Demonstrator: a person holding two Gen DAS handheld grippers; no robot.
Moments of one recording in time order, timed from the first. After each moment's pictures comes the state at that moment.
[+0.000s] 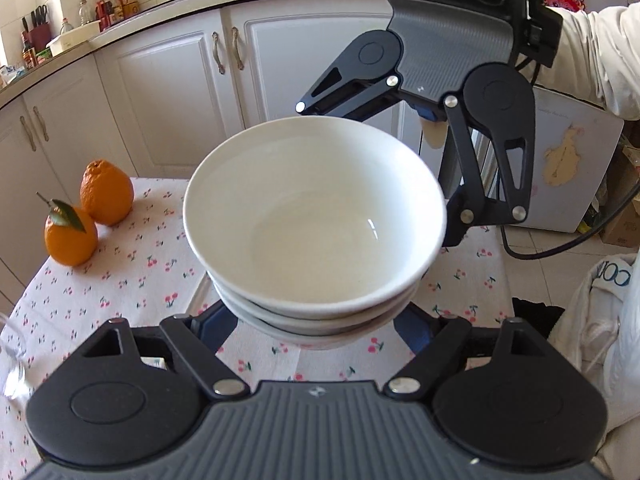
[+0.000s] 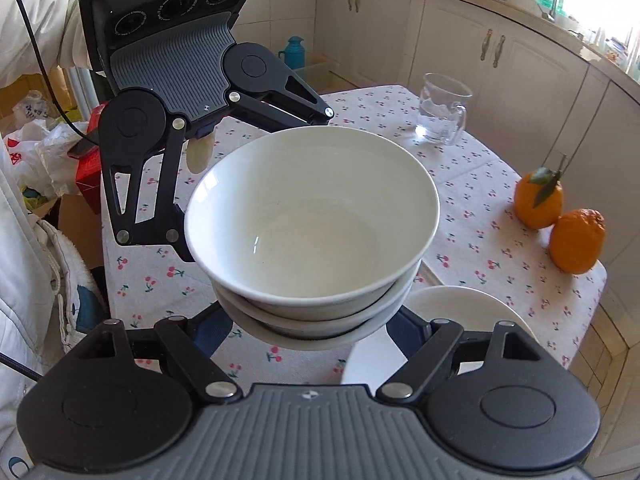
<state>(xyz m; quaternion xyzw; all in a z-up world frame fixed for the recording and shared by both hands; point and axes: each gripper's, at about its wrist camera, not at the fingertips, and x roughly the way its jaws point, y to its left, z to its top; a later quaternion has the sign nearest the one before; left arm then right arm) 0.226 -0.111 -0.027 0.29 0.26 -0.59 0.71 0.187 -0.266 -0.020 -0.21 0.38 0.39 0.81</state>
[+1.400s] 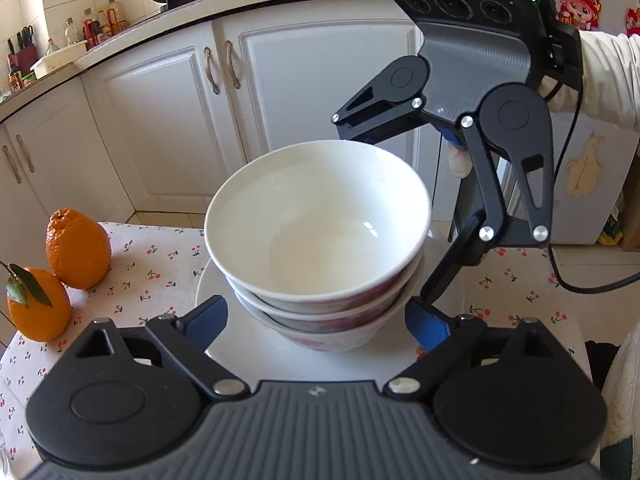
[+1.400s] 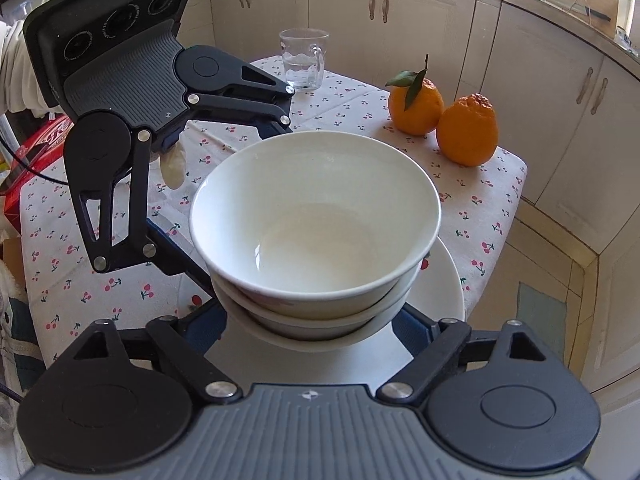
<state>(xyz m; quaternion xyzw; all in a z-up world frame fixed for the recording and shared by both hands) 0.269 -0.183 -0.058 0.28 0.23 -0.60 0.72 0.214 -0.364 -0.049 -0.13 0.41 0.29 0.86</state>
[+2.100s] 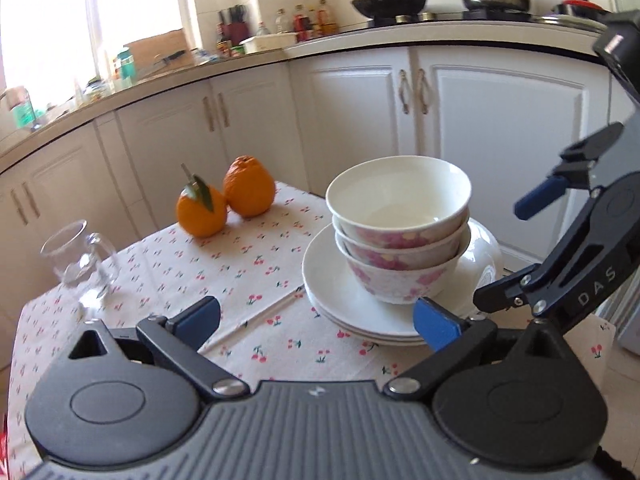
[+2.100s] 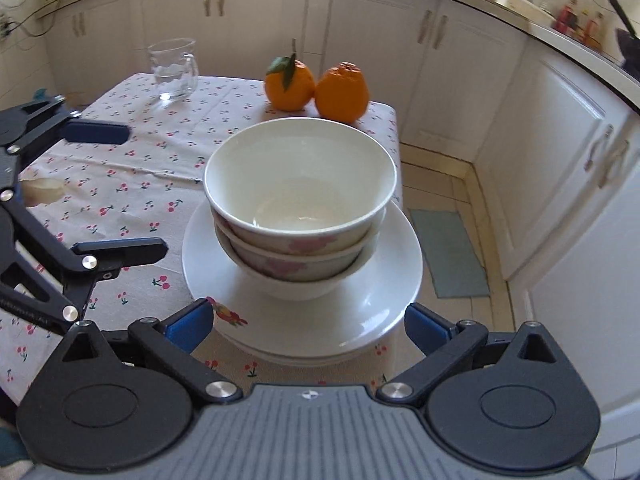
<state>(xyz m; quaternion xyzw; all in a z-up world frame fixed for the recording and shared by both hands) 0.184 -0.131 -0.044 0.17 0.24 -0.32 0.90 0.156 -0.311 -0.033 -0.06 0.43 0.00 0.90</state>
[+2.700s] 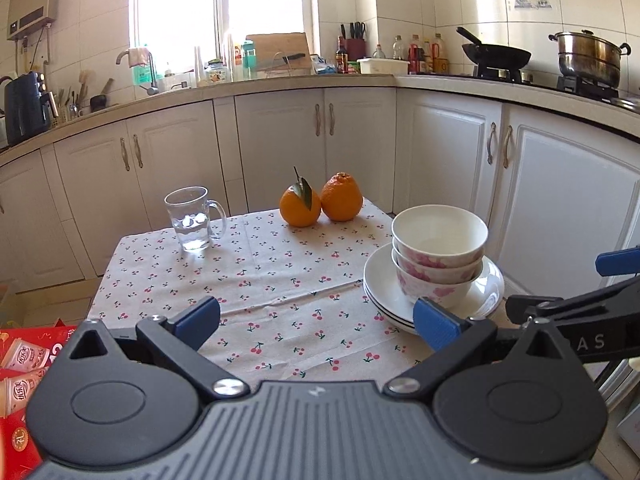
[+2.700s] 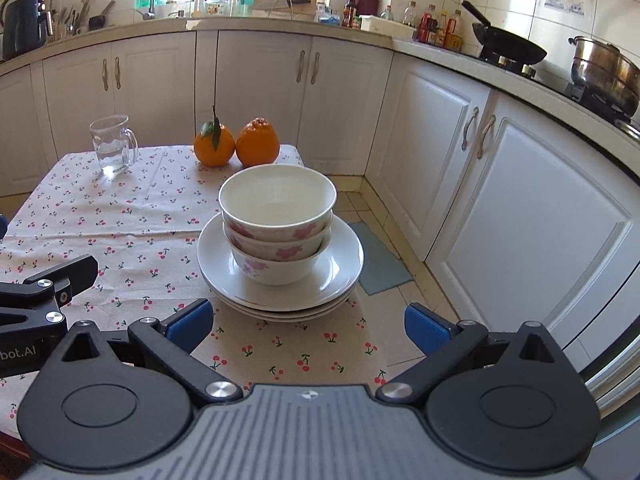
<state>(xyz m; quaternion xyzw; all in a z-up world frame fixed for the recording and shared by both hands) 0.103 -0.075 0.012 0.07 0.24 -0.19 0.95 0.064 -0.238 0.014 -0.01 0.34 -0.17 0.92</state>
